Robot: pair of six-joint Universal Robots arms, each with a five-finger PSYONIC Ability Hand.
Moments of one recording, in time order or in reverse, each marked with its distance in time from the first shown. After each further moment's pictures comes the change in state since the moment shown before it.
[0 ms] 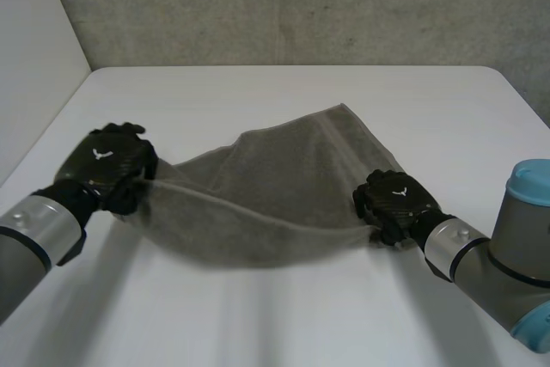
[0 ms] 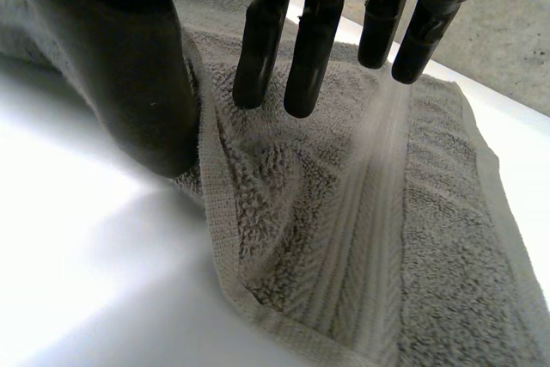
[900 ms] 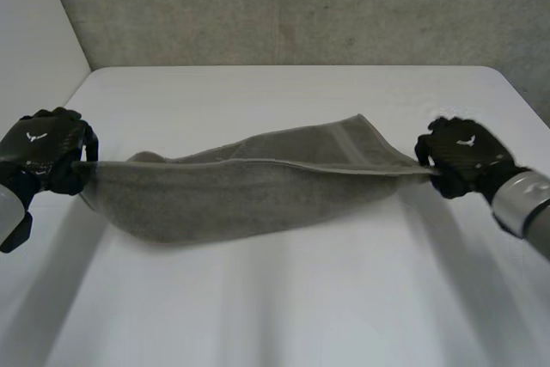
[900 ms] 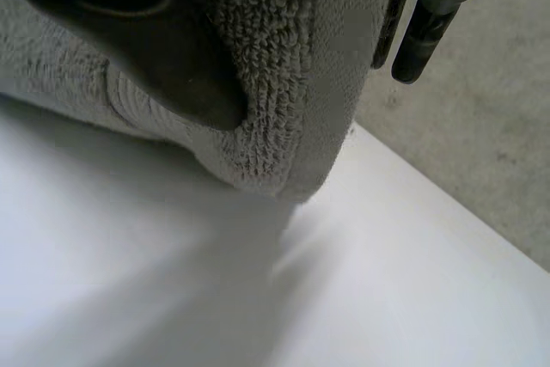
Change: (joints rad) left arm 0.193 0.062 0.013 -0.057 0.019 -0.022; right arm -0.217 -0.235 -0.044 0.156 -0.085 -0.131; left_hand 0.000 0.007 0.000 0.000 0.000; right_hand 0.543 0.512 0.000 0.000 0.559
